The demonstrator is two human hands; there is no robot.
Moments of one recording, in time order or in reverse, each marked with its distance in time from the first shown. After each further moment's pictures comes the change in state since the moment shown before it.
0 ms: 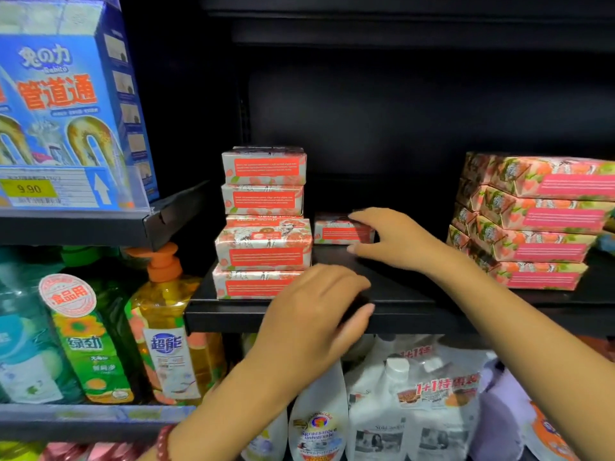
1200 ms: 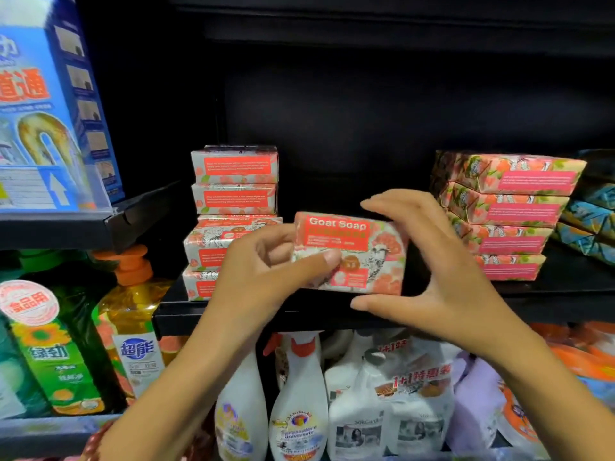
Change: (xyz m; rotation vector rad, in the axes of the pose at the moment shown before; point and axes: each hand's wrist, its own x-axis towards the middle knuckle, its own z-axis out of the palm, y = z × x) left_hand 0.027 0.004 -0.029 -1.080 0.016 -0.610; right_hand -0.110 -0.036 -0.033 0.333 0.376 -0.272
